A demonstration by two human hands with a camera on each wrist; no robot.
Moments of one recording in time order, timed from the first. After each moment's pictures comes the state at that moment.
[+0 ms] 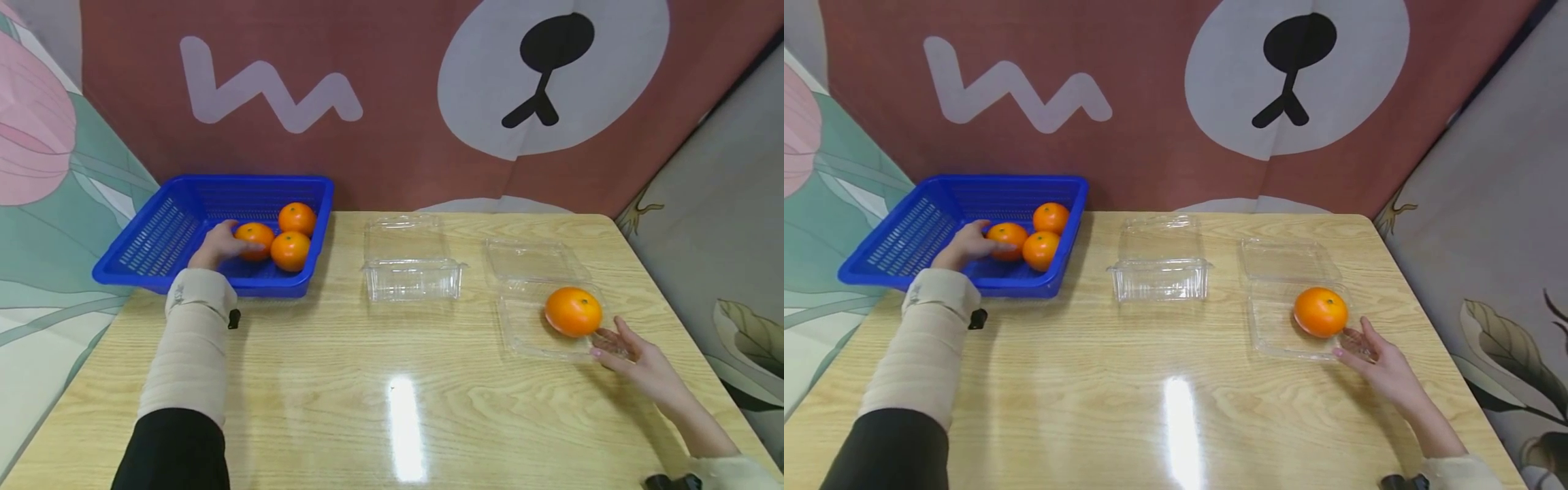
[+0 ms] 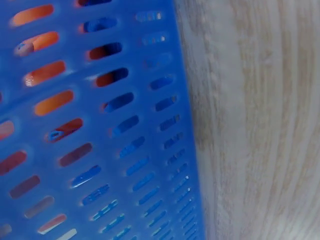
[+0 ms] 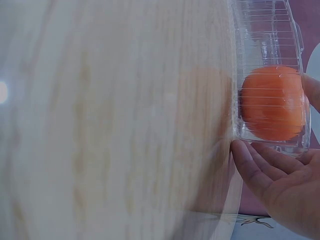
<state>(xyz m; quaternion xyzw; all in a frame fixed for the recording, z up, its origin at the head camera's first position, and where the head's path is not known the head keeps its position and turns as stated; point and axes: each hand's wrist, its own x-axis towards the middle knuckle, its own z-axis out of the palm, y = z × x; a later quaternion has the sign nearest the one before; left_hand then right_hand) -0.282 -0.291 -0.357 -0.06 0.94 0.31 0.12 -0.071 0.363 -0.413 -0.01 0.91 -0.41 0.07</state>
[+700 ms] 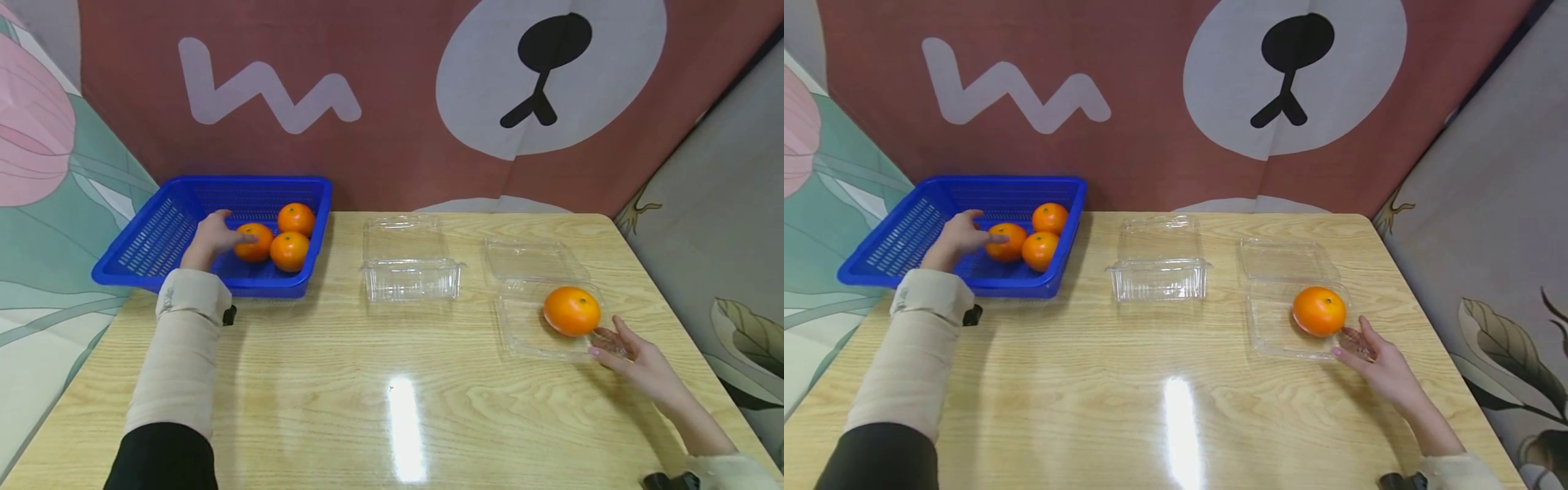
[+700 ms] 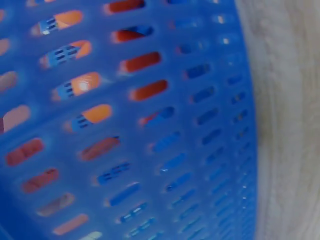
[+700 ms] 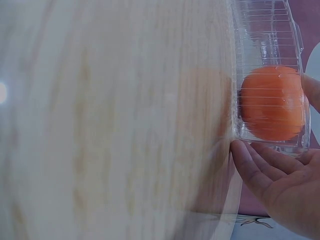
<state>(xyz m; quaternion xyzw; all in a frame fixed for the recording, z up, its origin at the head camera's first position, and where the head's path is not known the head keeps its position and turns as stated) -0.271 -0.280 -0.329 -0.06 0.95 0.29 0.06 -0.072 0.365 -0.413 -0.01 0.91 -0.41 0.07</state>
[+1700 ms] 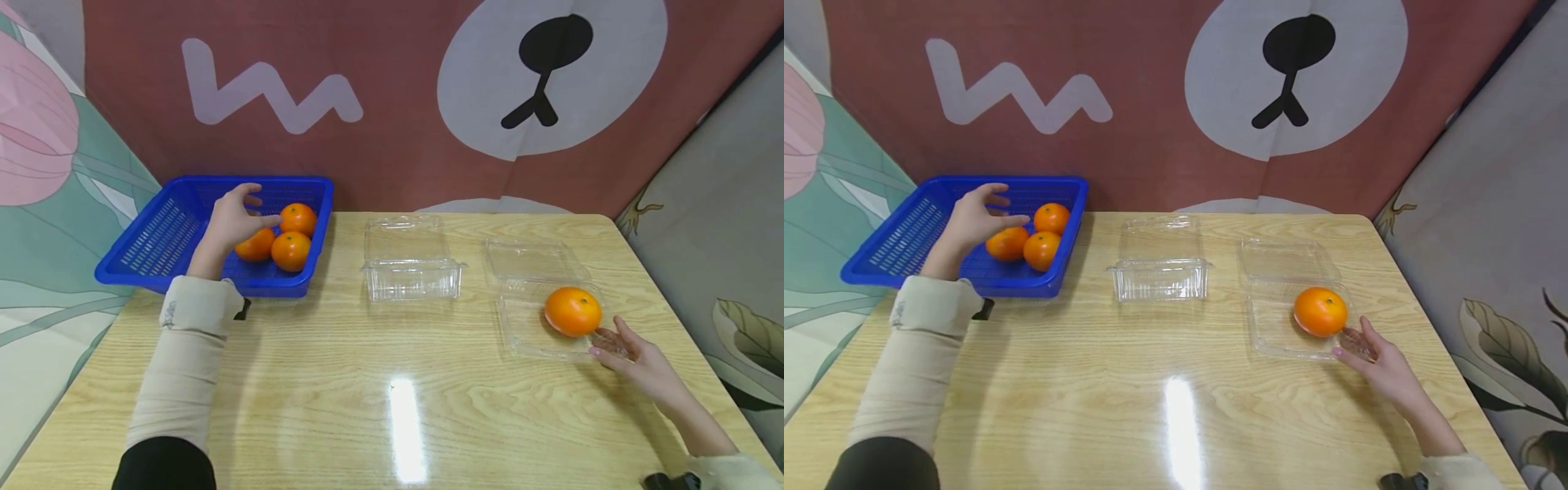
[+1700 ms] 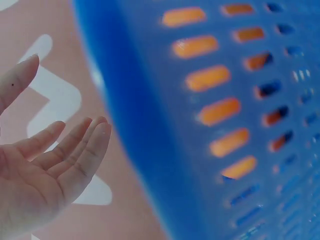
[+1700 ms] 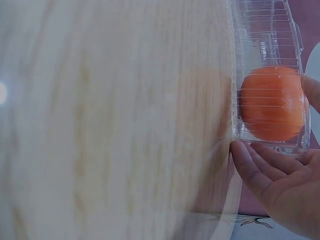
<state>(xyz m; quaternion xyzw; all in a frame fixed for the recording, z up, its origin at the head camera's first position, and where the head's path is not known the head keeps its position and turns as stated) -0.244 -0.228 -0.285 0.03 0.94 0.35 -0.02 -0.071 0.364 -0.412 -0.02 0.90 -0.43 0.07</state>
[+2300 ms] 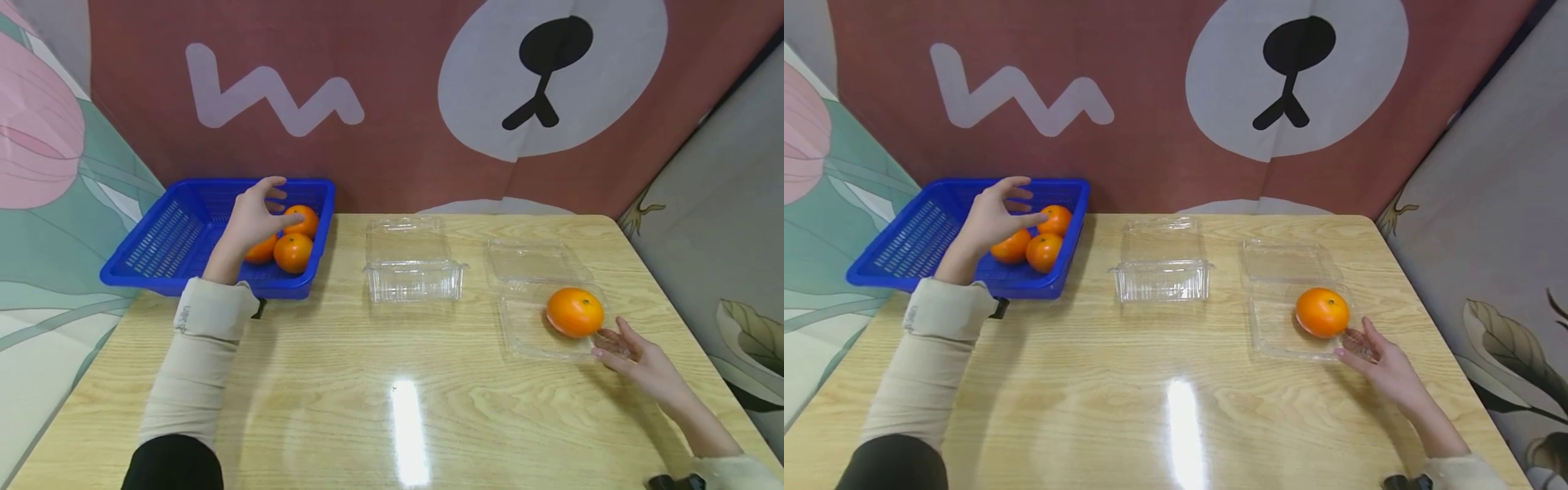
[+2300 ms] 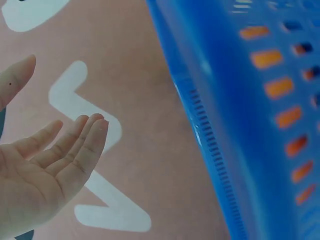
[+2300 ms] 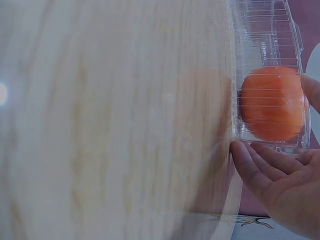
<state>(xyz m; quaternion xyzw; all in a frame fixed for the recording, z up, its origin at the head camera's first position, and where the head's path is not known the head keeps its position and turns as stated) -0.235 -0.198 -0.273 0.10 0.92 0.37 -0.05 -0.071 0.365 -0.414 -0.01 0.90 -0.43 0.08</state>
